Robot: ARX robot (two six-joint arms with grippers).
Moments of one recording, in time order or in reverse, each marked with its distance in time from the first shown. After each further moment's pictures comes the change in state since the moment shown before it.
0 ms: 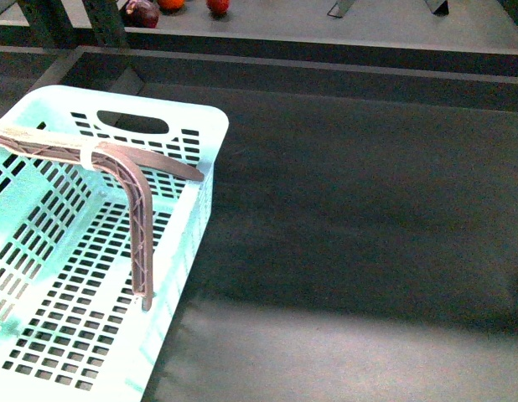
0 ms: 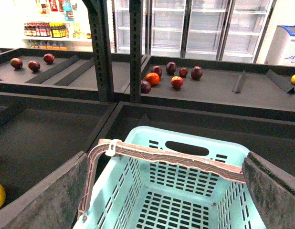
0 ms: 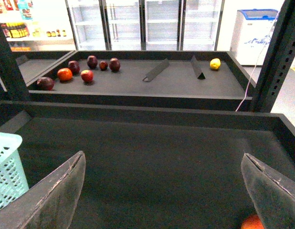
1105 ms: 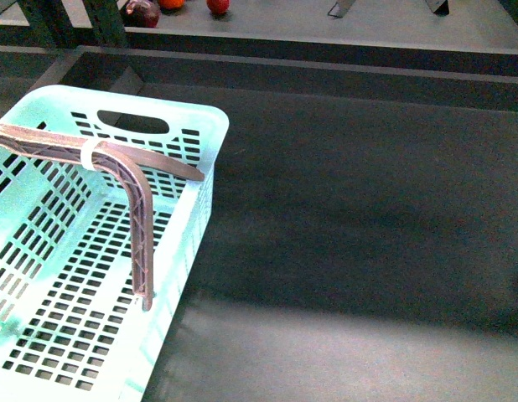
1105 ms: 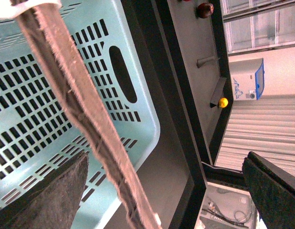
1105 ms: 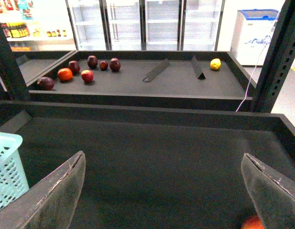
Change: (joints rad) left arm 0.058 1.256 0.449 0.331 0.267 -1.110; right arm 0.000 -0.001 0.000 0.000 -0.001 0.000
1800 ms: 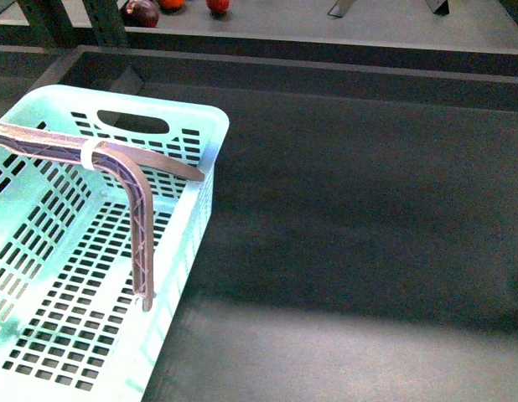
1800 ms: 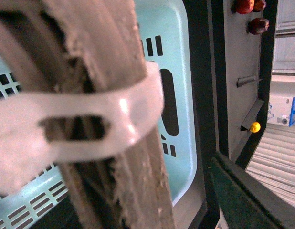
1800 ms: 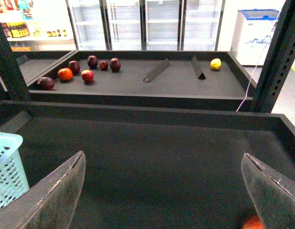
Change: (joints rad) left arm 0.029 0.410 0.197 0.041 -0.047 -0.074; right arm 0.000 0.000 0.000 0.000 0.000 0.000
